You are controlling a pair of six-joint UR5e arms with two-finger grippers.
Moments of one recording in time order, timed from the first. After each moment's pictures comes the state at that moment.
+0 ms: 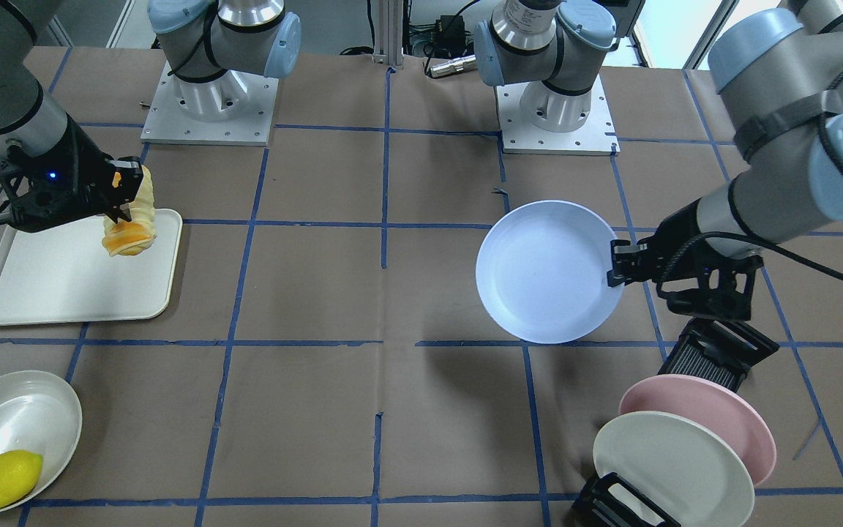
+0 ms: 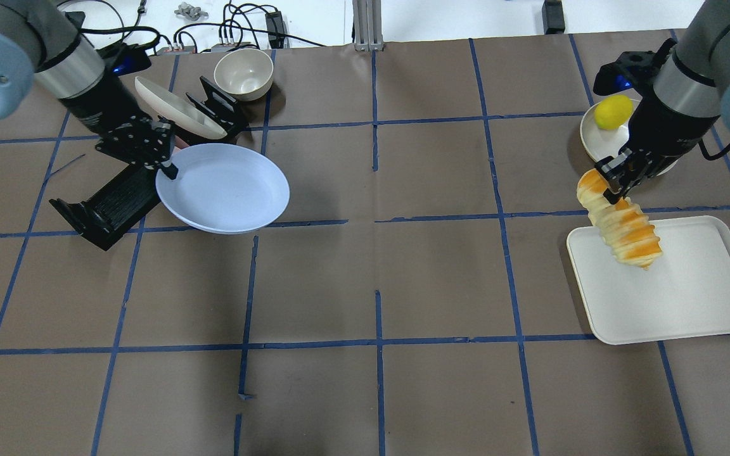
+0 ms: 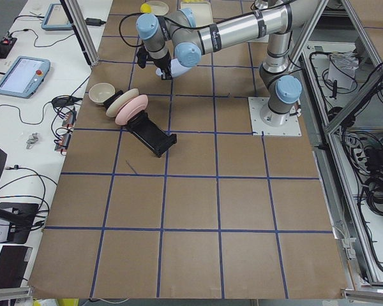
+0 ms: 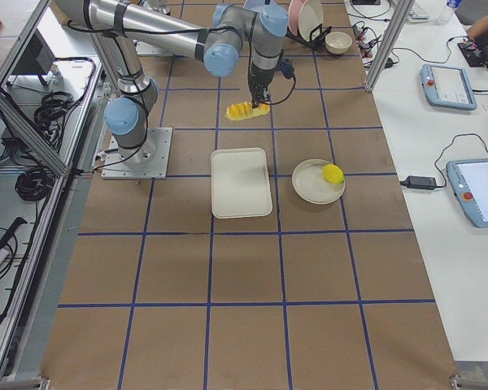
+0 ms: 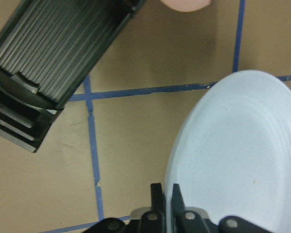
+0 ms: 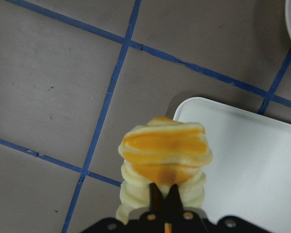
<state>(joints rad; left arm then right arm) -1.39 -1.81 -1.56 -1.54 1.38 0.24 1.35 -1.57 1.77 -1.64 -1.57 -0.58</state>
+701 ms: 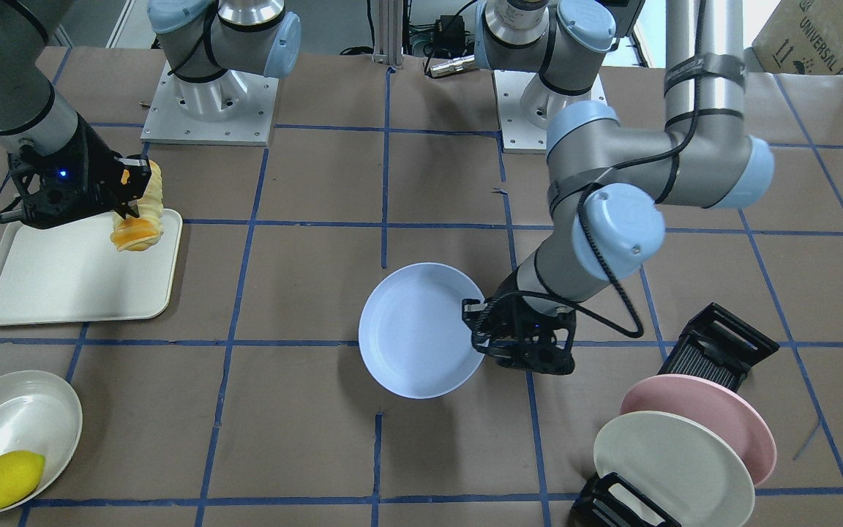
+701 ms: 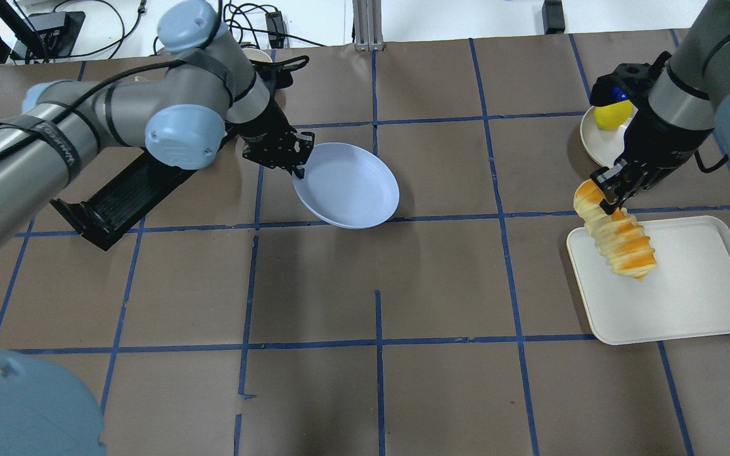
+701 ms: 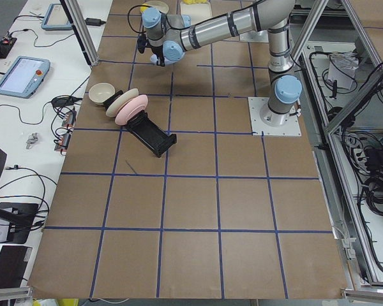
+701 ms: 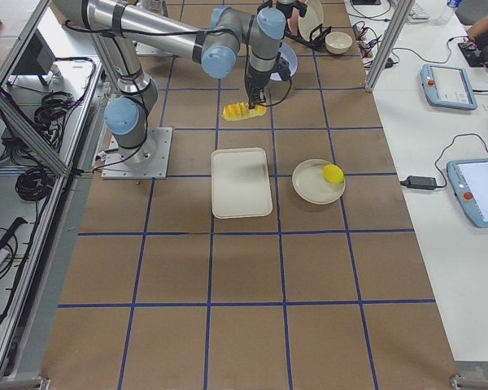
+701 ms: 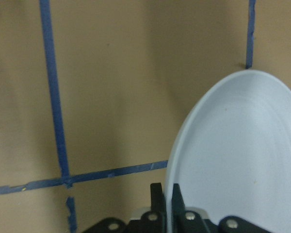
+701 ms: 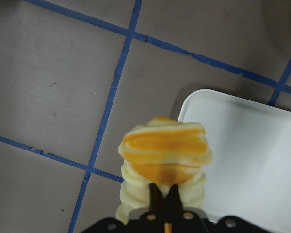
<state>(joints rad) -1.68 -2.00 -1.62 -1.11 1.35 -0.04 1.36 -1.59 1.80 -1.65 -1.57 -0.55</state>
